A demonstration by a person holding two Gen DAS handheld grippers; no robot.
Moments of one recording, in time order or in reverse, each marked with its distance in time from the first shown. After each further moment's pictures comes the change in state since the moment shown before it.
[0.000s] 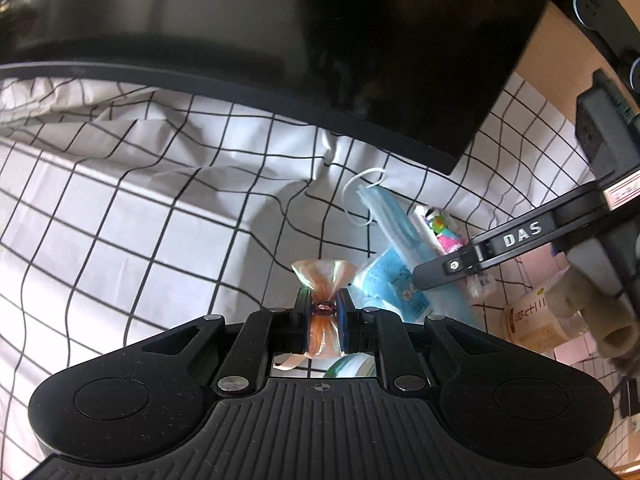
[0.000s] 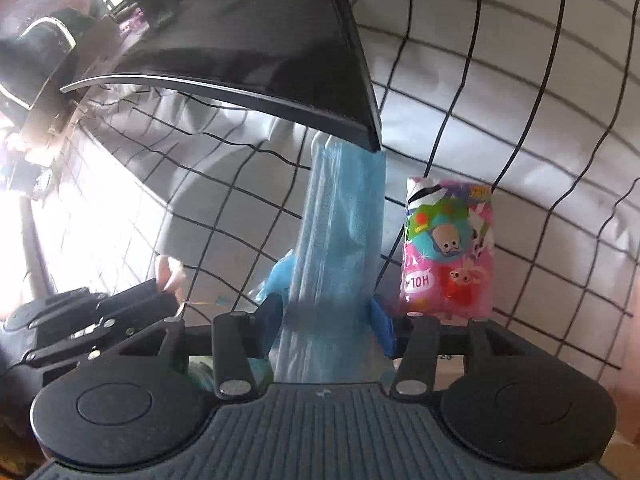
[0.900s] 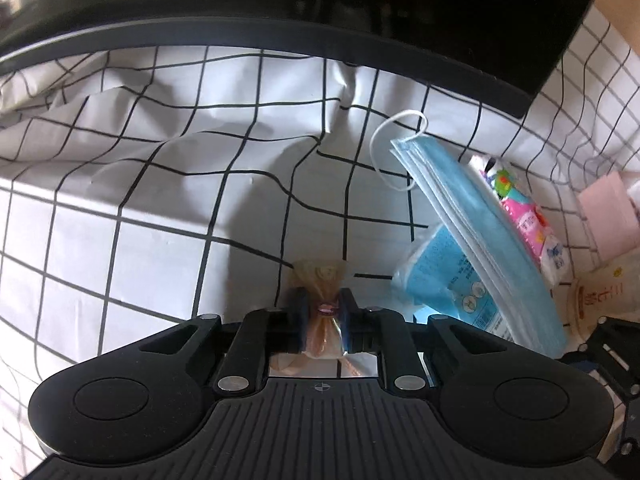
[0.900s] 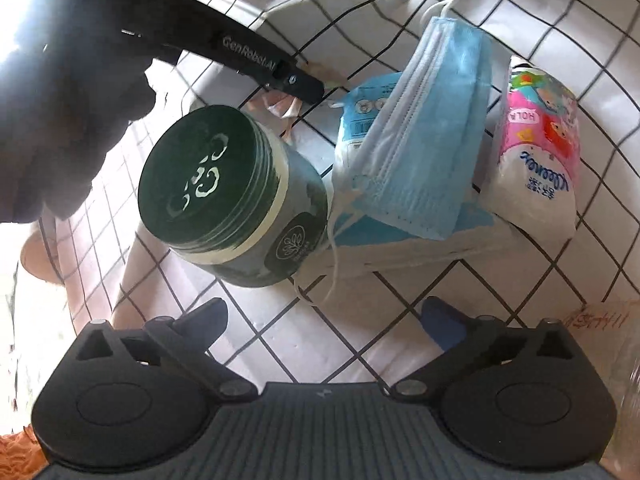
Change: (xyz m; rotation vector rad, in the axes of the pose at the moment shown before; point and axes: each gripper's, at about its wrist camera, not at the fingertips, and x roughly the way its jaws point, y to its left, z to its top) left arm 0.077 -0.005 0.025 0.090 0.220 0.102; right arm 0.024 0.028 -0.110 -0.387 0.092 -0.017
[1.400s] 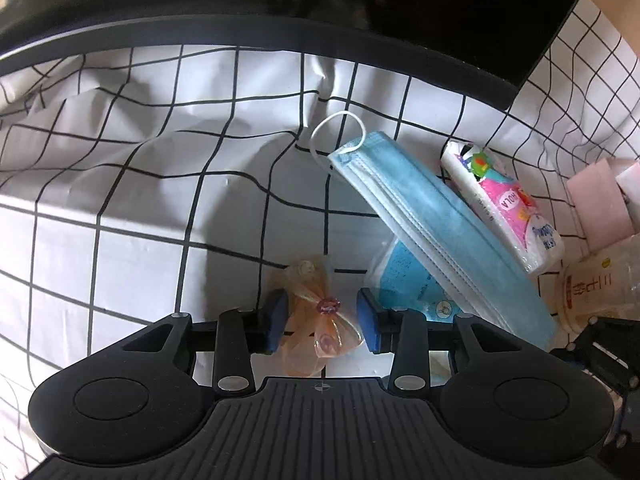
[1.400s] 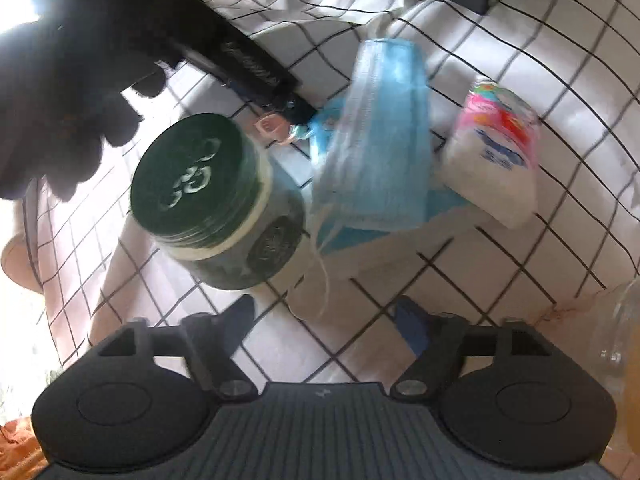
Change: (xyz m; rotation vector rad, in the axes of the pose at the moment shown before) left arm 0.006 -0.014 0.012 0.043 0.065 -0.020; right arm -0.004 0.004 -0.016 0.001 -0.108 -0.086
